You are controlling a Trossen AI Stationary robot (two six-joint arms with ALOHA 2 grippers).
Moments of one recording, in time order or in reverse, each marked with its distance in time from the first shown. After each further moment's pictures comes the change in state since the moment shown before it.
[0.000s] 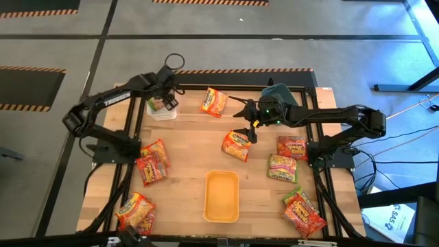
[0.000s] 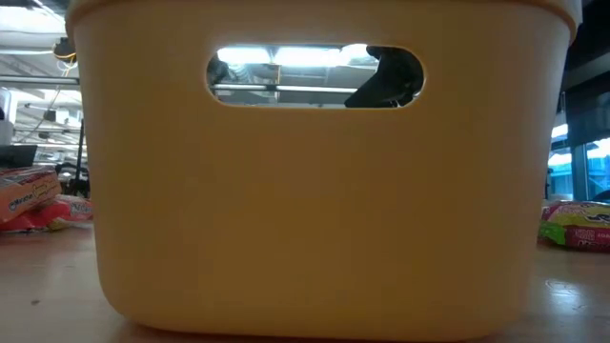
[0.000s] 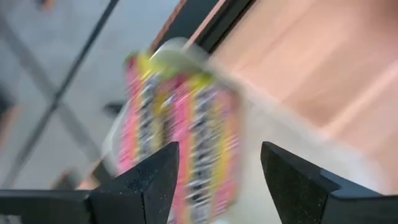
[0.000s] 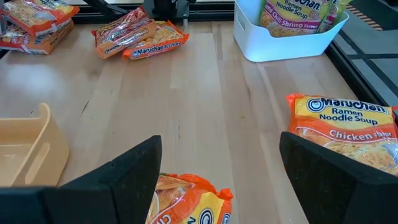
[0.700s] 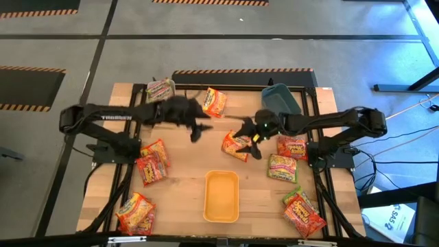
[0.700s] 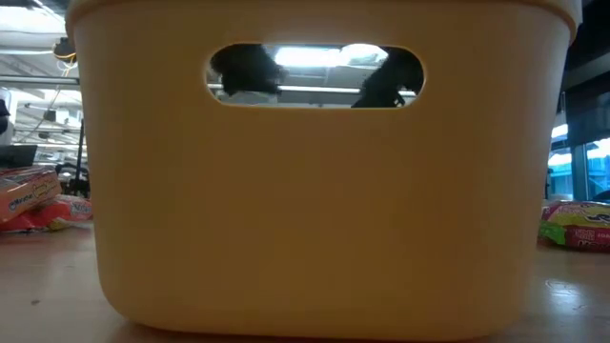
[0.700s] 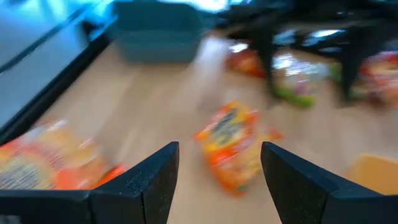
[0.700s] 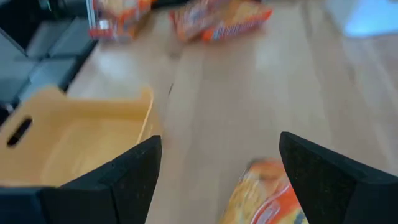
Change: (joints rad) left arm -0.572 -0.059 -0.141 0.716 0.359 -0.249; right arm 0.179 0.001 0.000 -0.087 -0.079 0.128
